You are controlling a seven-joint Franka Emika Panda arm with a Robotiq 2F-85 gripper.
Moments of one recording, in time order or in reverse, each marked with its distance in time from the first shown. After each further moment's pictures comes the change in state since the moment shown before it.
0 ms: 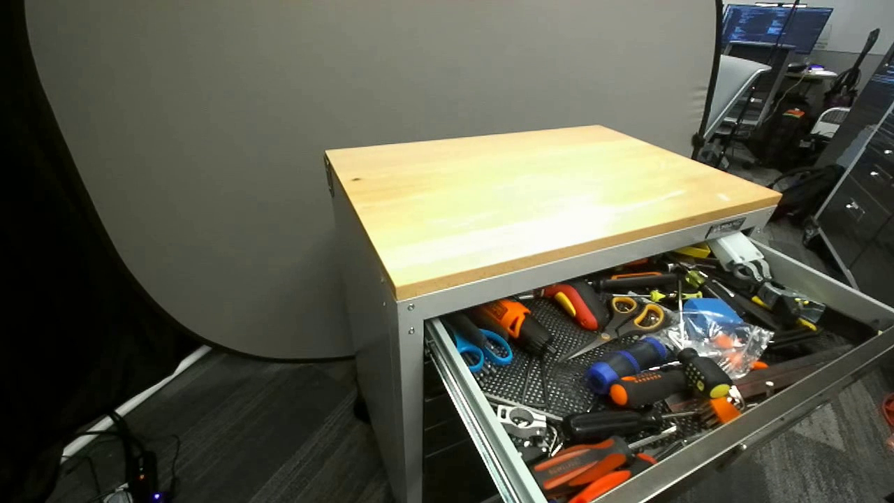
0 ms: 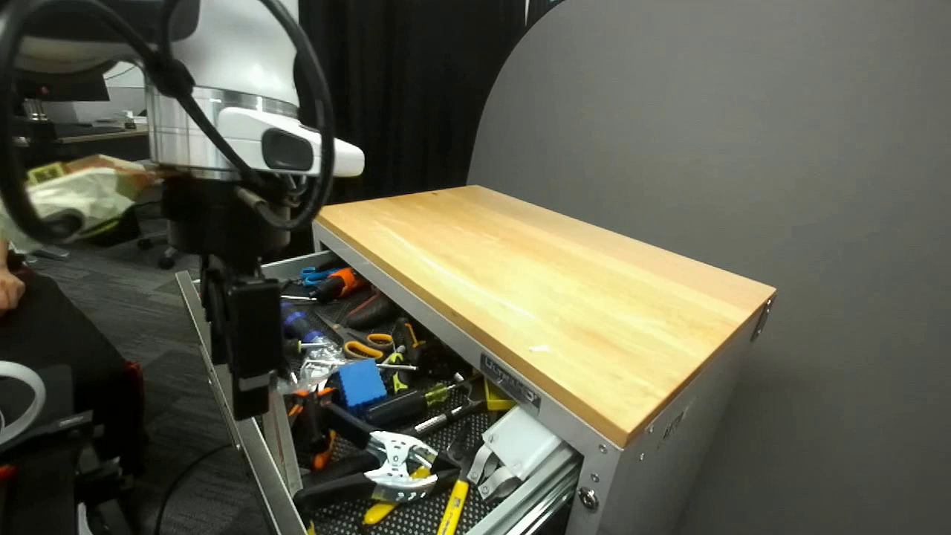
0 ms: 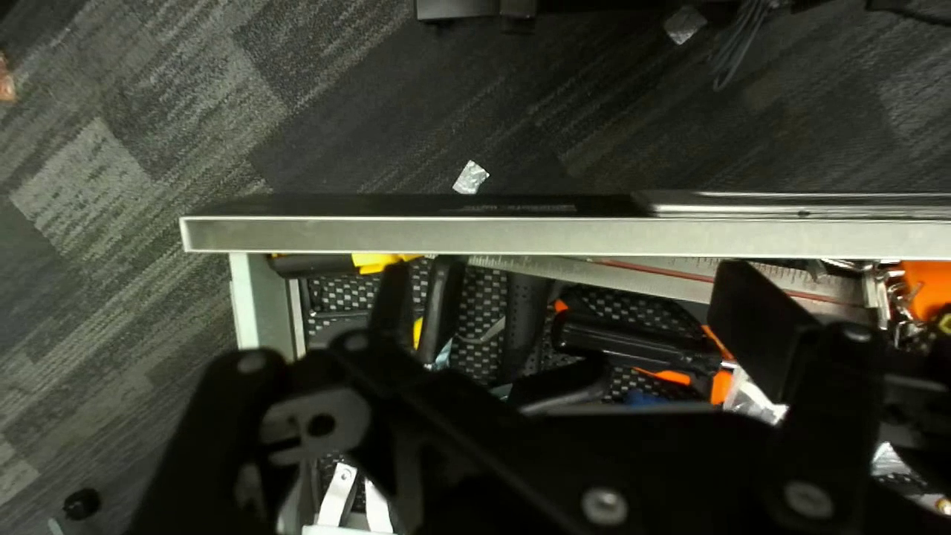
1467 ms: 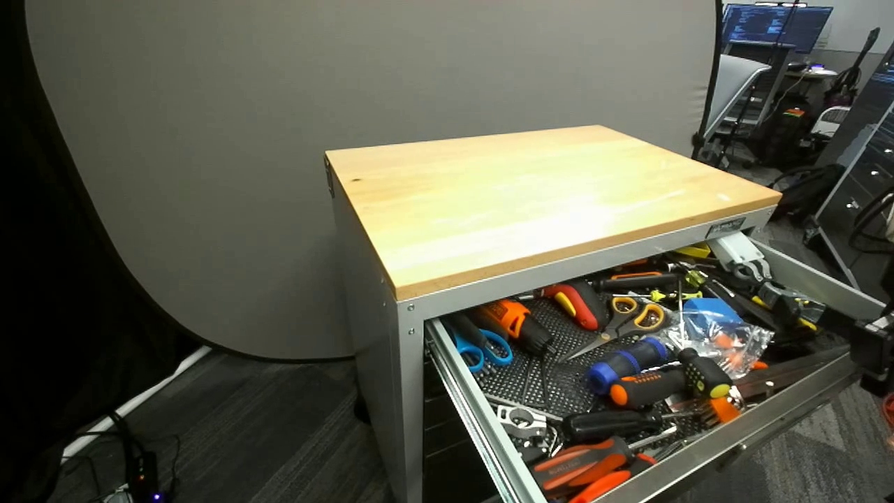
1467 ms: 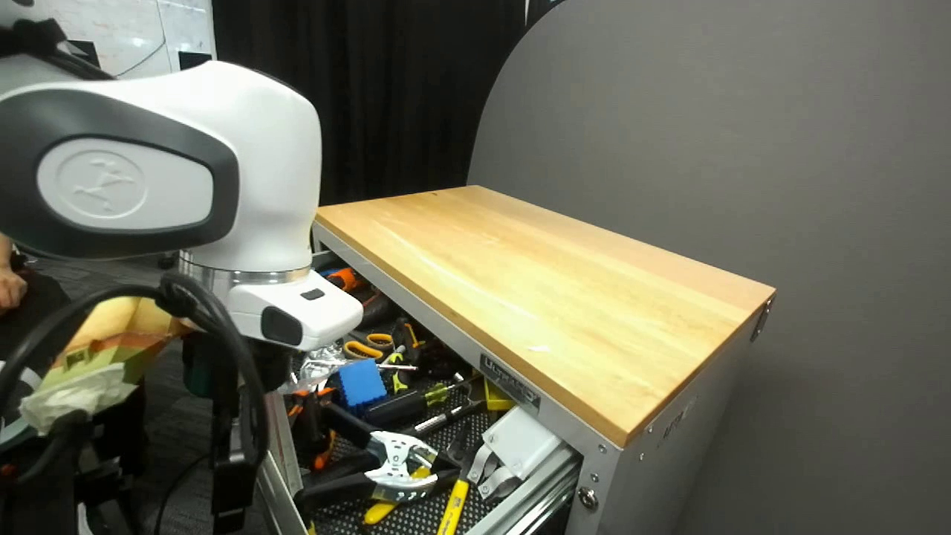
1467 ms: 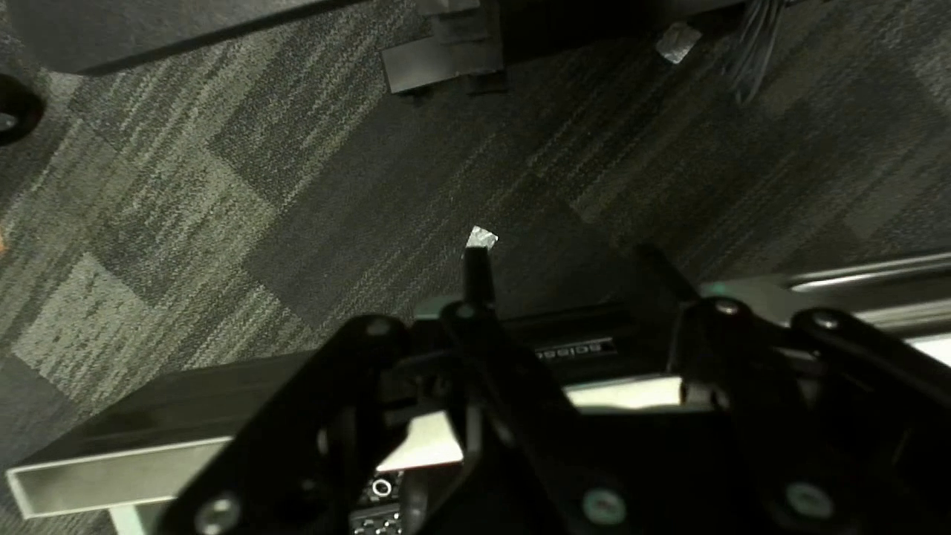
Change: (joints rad) arm -0.105 0.346 0.064 -0.015 0.016 0.278 0.177
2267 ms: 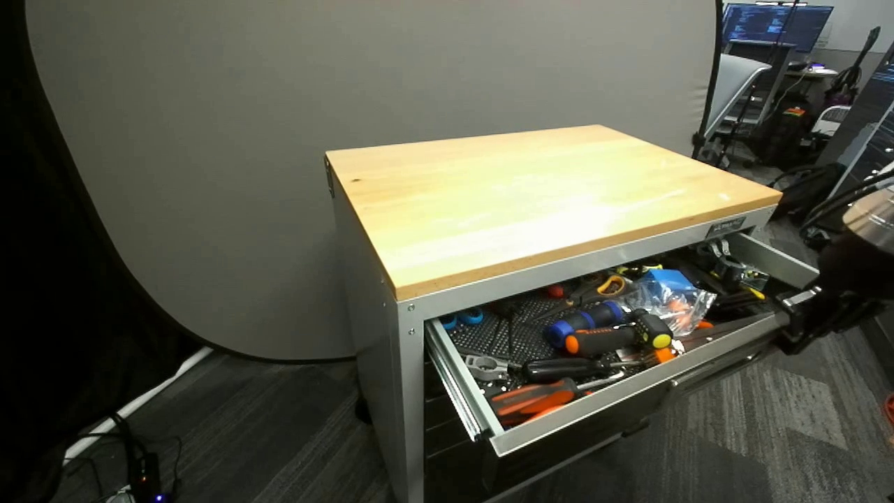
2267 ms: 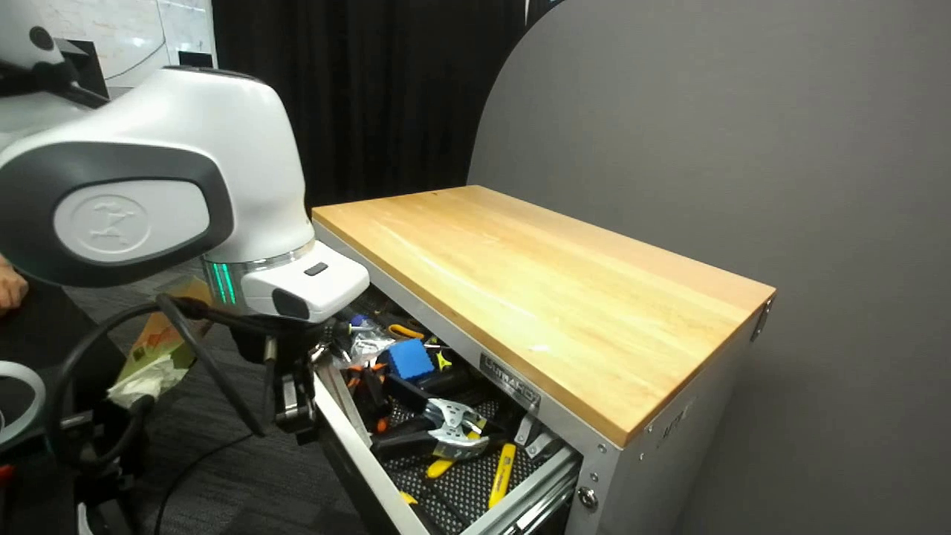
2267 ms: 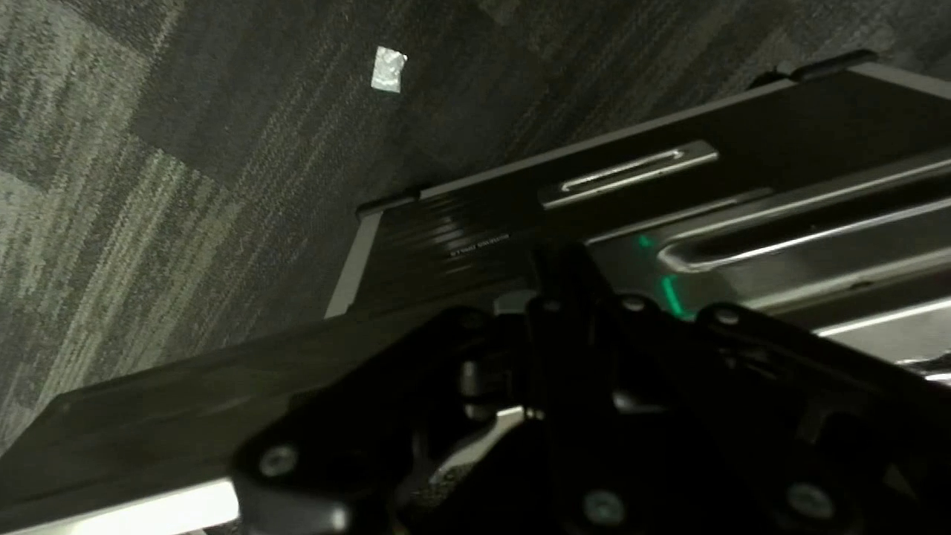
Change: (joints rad) arm 0.086 0.083 -0.012 -0.011 0.046 0.405 0.154
